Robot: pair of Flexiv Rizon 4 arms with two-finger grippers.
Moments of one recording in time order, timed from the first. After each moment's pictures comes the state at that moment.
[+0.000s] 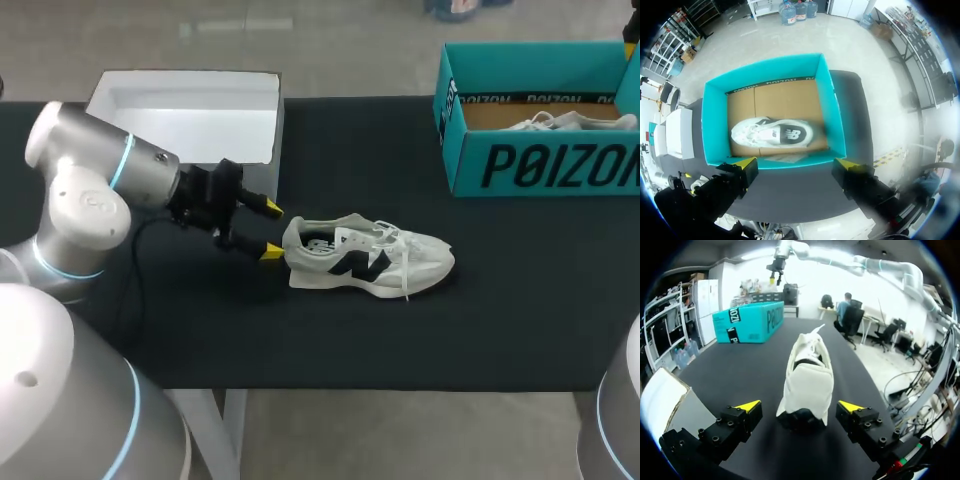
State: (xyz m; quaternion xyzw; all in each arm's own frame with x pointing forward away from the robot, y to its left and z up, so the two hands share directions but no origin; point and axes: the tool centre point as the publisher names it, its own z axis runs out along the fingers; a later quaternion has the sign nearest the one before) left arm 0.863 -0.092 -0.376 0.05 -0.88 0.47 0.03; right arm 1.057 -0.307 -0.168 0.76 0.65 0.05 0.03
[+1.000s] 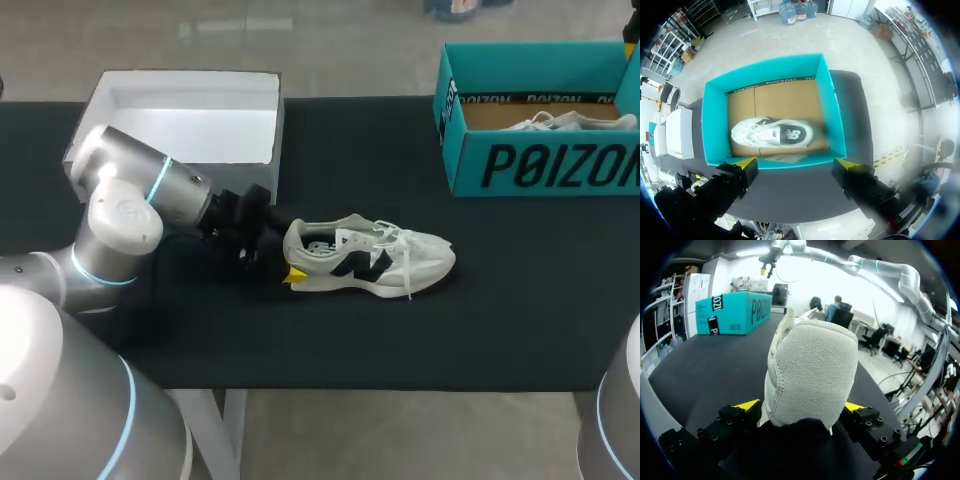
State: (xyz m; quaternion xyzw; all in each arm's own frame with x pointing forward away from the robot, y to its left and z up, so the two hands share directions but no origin) left arm 0.848 -0.130 -0.427 0.02 -0.88 0.47 0.09; right arm 1.057 -0.307 -0.168 0.76 0.65 0.05 0.03
